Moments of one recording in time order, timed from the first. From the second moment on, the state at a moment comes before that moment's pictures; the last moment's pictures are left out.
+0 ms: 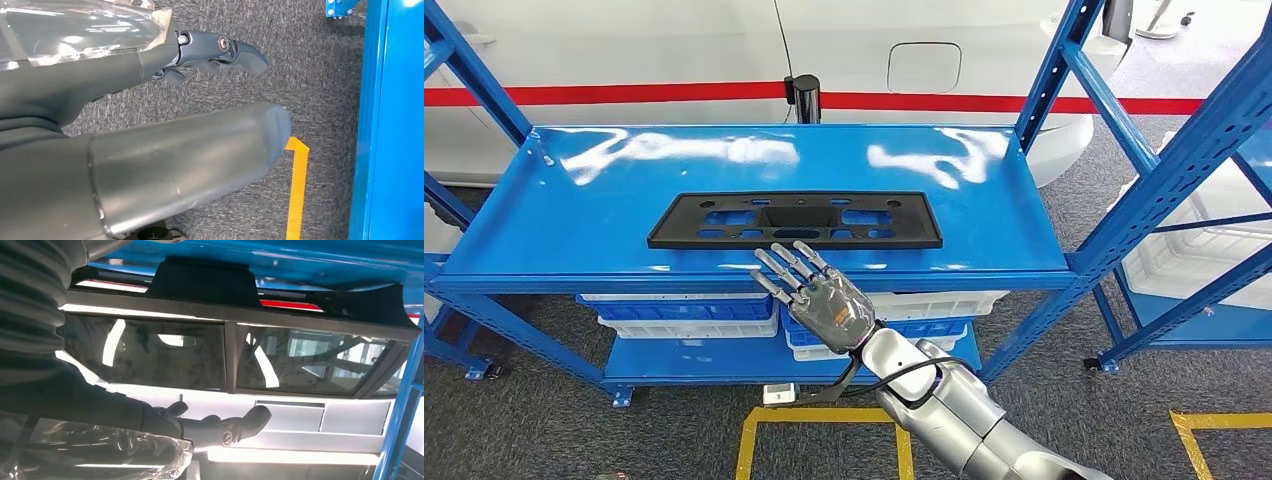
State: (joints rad) left arm -0.19 -0.08 0.74 -0.22 -0.65 -0.05 -0.51; right arm -0.46 -0.01 0.78 -1.16 1.41 -0.62 -0.09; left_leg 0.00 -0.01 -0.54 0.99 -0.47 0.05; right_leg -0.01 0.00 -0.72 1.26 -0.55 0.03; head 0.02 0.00
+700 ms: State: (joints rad) left arm -0.18 -0.07 0.74 -0.22 -0.65 -0.04 -0.51; right arm -0.46 0.02 0.75 -1.15 1.40 -0.65 -0.07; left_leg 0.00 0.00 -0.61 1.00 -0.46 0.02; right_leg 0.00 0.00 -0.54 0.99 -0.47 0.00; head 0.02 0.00
